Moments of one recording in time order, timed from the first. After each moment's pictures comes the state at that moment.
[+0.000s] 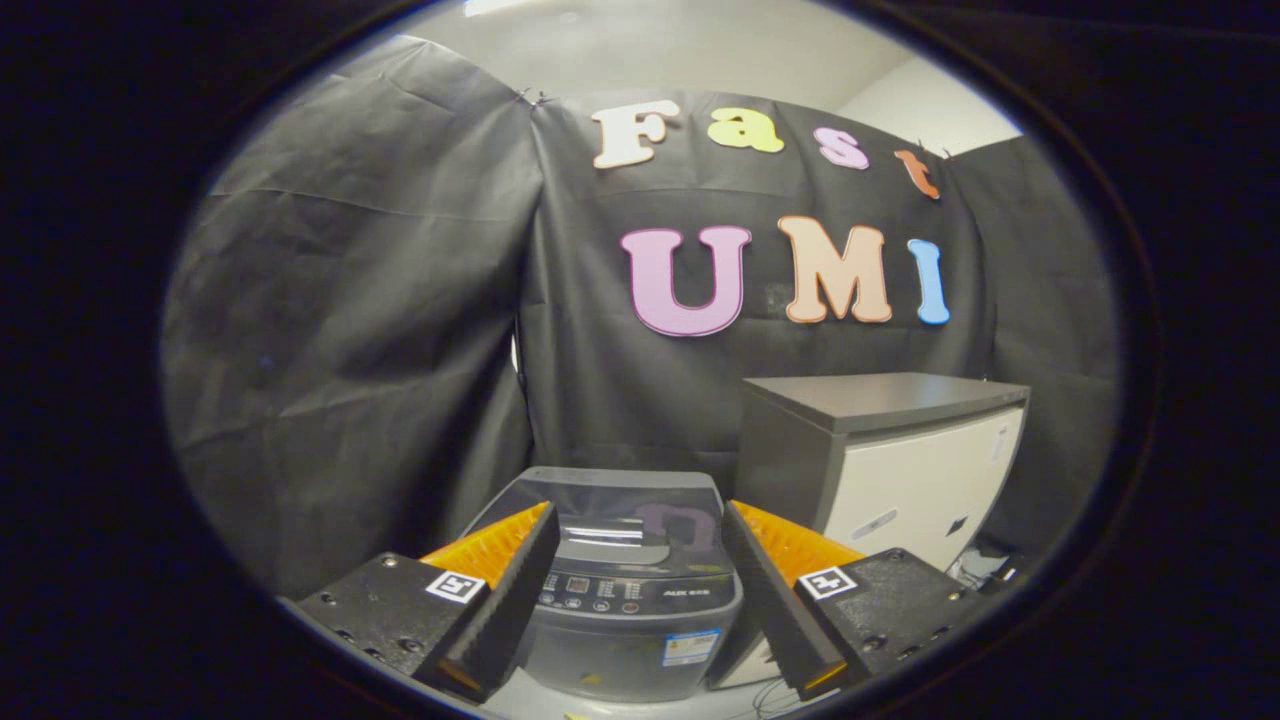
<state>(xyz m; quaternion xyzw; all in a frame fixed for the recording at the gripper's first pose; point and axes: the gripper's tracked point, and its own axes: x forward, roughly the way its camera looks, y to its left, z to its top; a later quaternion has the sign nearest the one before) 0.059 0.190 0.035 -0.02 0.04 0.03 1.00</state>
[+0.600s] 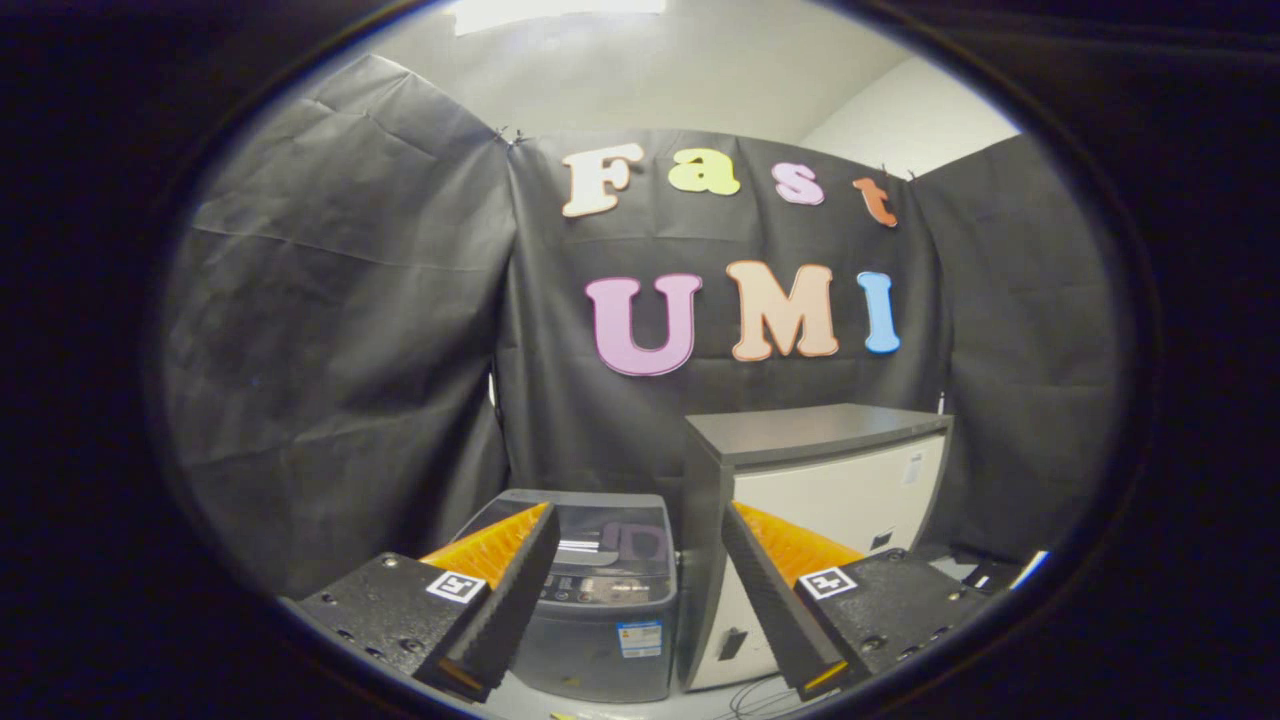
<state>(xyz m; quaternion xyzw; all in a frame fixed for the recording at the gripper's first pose) -0.023 0.132 0.073 -0.02 -0.01 -0.02 1.00</state>
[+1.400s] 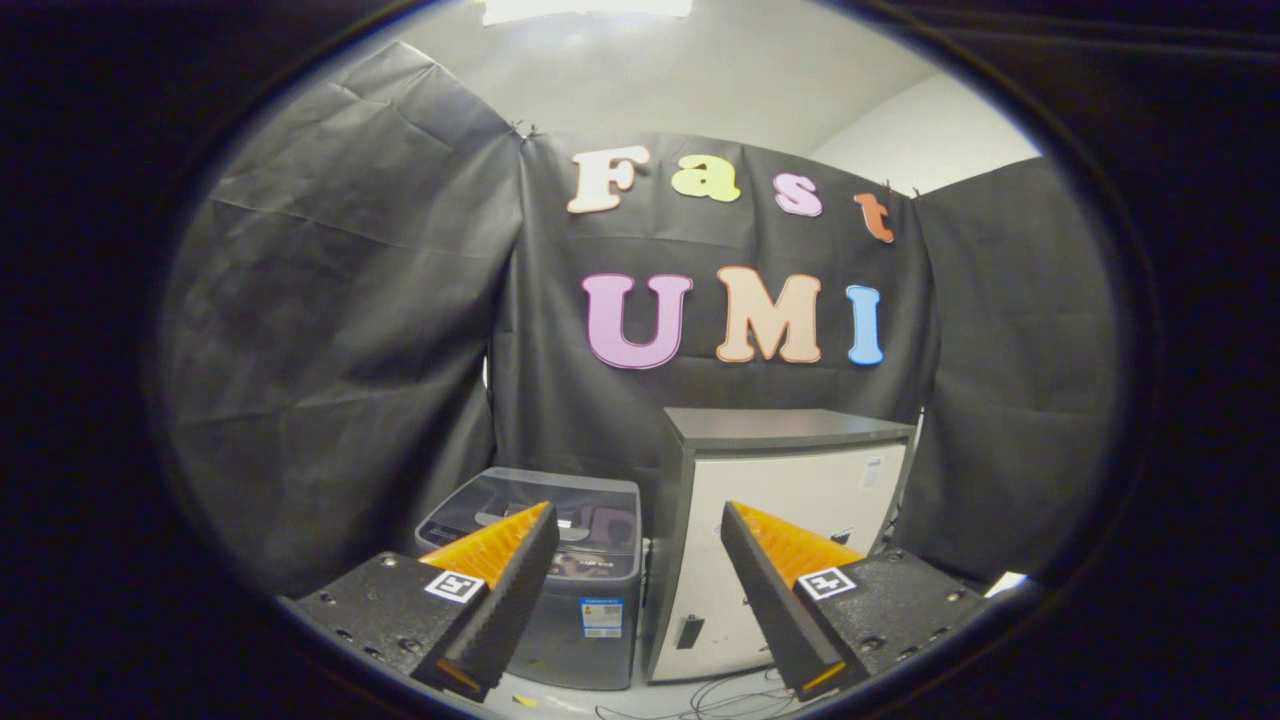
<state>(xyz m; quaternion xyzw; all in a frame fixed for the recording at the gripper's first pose) -0.067 0.123 0.066 -0.05 0.00 -0.02 1.00</state>
